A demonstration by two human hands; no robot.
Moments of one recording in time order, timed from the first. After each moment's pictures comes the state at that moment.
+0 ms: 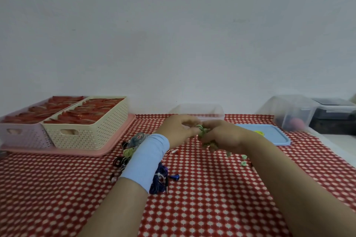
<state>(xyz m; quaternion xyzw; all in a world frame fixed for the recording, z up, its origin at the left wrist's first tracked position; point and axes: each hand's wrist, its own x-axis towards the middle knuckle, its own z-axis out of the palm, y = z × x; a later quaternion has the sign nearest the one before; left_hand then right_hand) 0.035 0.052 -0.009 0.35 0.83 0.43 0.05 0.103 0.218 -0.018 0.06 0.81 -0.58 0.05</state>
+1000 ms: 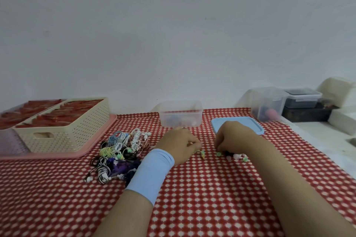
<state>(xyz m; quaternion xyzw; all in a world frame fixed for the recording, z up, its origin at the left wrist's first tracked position) 0.071 0.101 -0.053 0.45 0.87 0.19 -0.03 0.150 0.284 -0.036 0.19 0.97 -0.14 0.00</state>
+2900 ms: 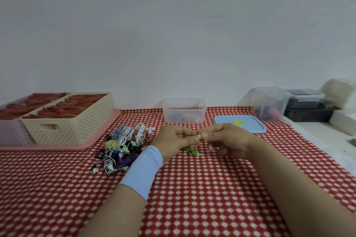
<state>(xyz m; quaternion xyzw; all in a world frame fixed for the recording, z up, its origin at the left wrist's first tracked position) 0.076 0.074 -0.060 0.31 0.71 0.61 0.18 0.157 0.257 -0.050 0.08 0.73 -0.67 0.01</state>
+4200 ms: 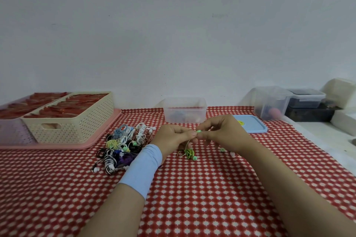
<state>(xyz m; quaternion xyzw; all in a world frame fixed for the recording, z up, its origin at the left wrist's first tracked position) 0.070 0.073 -0.059 0.27 0.70 0.63 0.20 0.158 0.247 -0.046 -0.01 0.84 -0.50 -0.20</state>
